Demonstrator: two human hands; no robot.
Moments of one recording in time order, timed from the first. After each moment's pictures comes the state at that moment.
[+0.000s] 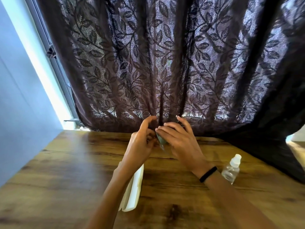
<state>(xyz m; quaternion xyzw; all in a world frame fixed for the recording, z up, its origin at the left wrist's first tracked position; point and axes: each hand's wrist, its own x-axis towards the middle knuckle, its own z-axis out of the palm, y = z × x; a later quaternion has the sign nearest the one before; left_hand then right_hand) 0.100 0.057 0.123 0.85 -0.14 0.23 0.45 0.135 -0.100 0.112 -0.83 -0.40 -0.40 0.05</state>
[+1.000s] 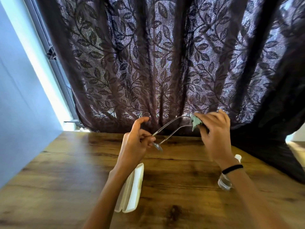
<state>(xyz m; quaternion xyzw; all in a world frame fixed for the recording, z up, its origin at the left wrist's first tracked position) 0.096 0.066 0.121 0.82 -0.12 0.27 0.49 0.154 -0.162 0.126 -0.85 -0.20 -0.45 0.21</state>
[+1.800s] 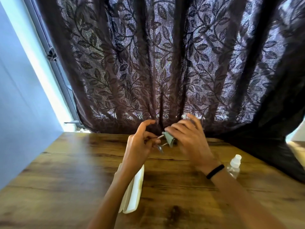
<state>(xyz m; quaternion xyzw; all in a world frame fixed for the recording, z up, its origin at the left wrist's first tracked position) 0.098 0.058 0.116 0.81 -0.14 0.27 0.50 0.142 -0.117 0.120 -0.82 -0.36 -0.44 0.07</state>
